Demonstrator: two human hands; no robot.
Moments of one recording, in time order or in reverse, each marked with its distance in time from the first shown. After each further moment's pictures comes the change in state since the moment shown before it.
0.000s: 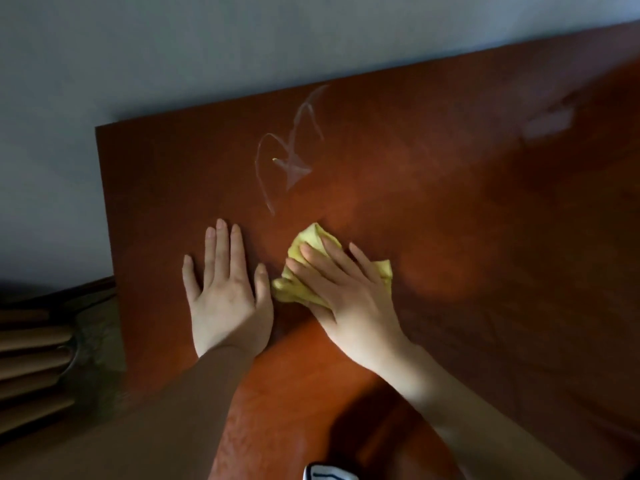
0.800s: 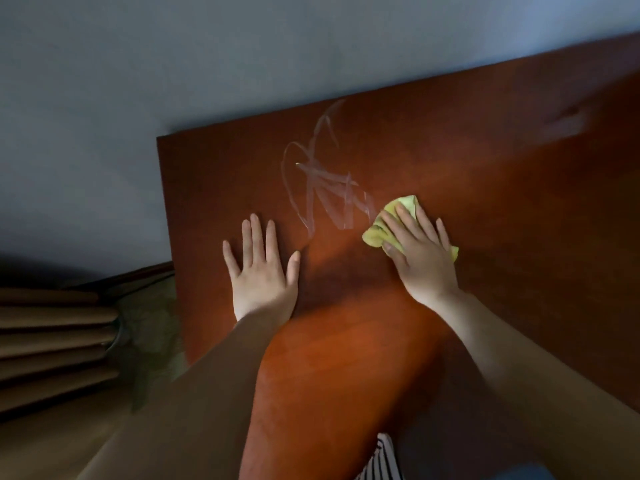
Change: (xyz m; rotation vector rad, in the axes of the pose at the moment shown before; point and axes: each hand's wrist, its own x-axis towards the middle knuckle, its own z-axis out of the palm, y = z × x) left_hand -0.006 -0.001 0.004 0.121 -0.050 0.020; right_hand -0.012 0.080 -0.022 -0.075 -0.021 0.298
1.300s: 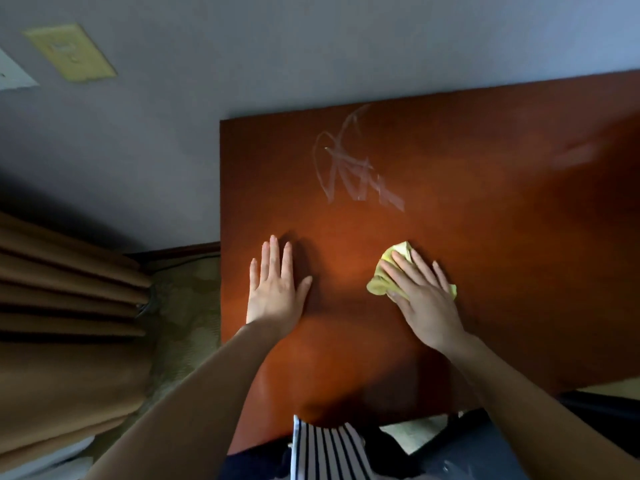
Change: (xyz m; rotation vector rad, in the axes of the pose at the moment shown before) left_hand -0.120 -0.011 -0.016 -0.046 -0.138 -0.009; right_hand -0.126 -0.006 0.006 -0.012 -0.074 -0.194
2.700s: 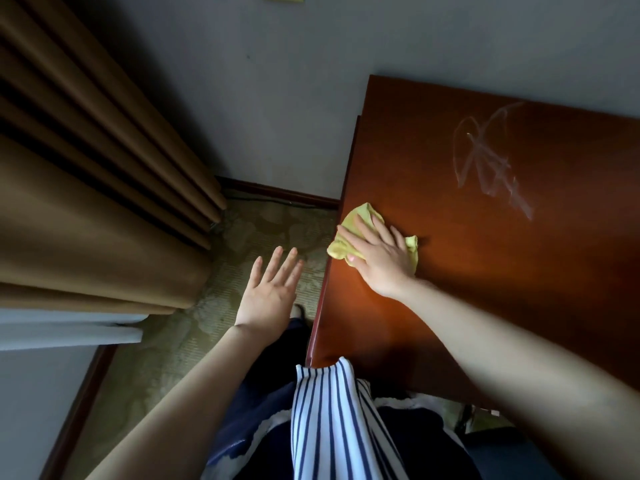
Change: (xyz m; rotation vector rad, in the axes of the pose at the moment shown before) left_hand -0.127 -0.141 -0.009 0.225 -0.177 -0.097; right_hand 0.071 -0.207 0.037 -0.094 -0.244 -0.362
